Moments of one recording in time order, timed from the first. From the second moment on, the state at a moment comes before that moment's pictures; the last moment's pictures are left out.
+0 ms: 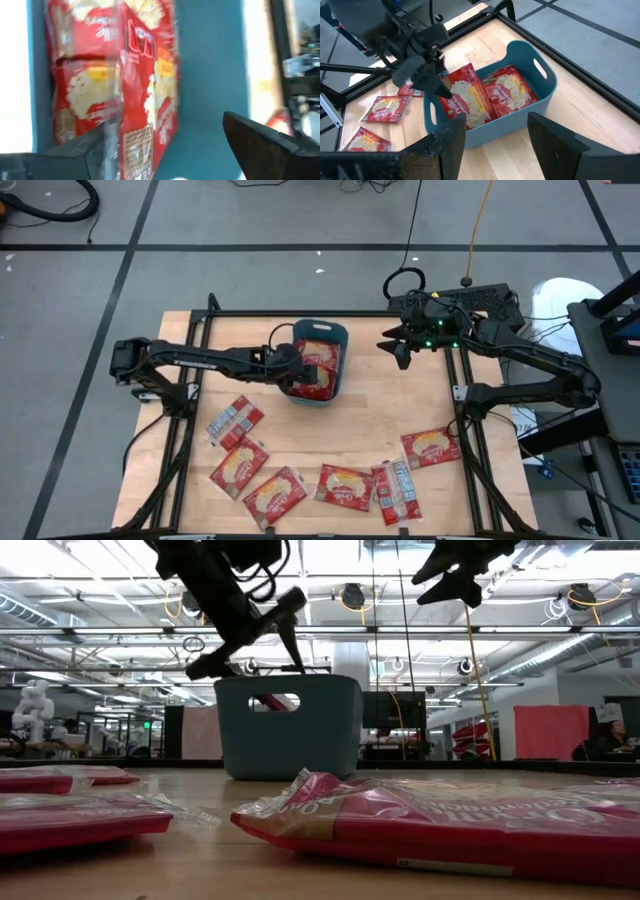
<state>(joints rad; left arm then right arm) 0.11 1.53 1.05 -0.38 -0.17 -1.26 -0.40 1.00 1.03 -0.57 -0.13 0.29</state>
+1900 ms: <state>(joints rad) 0.26 1.83 1.30 -0.69 0.08 -0.38 -0.40 1.05 1.03 -0.60 -0.12 0.34</state>
